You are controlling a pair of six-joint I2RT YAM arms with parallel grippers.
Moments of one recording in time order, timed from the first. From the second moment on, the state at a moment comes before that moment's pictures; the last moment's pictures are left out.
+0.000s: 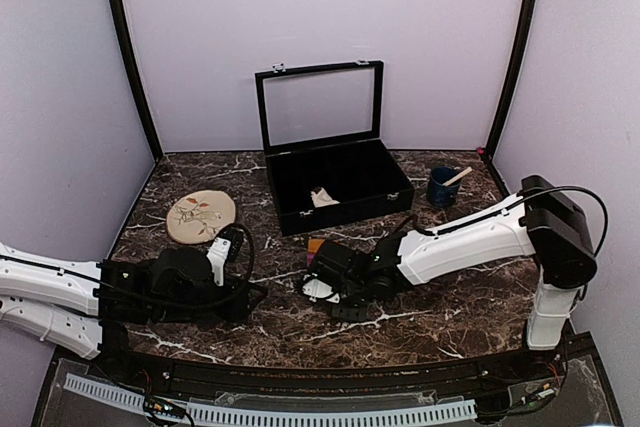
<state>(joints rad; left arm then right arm) -1.22 1.00 0.49 -0.13 -0.32 -0.69 1.22 1.89 1.17 -0.48 0.30 -0.26</state>
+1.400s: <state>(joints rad) -1.22 1.31 0.56 0.00 -0.27 -0.50 1.11 1.88 1.35 -0.81 -0.22 -0.14</state>
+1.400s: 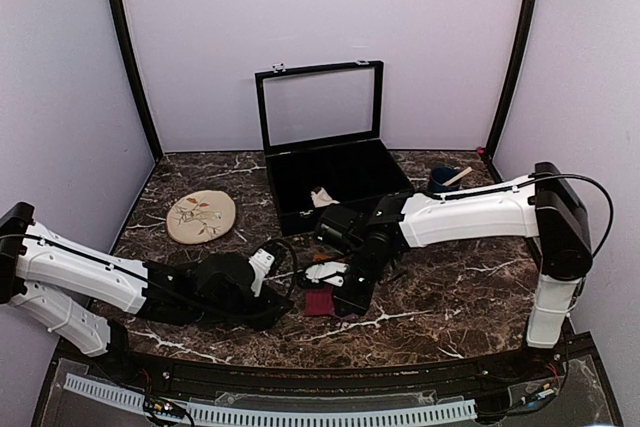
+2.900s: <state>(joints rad) -1.32 1.59 0.75 0.08 -0.24 -0.07 1.00 1.98 1.47 -1.01 -0.60 -0.16</state>
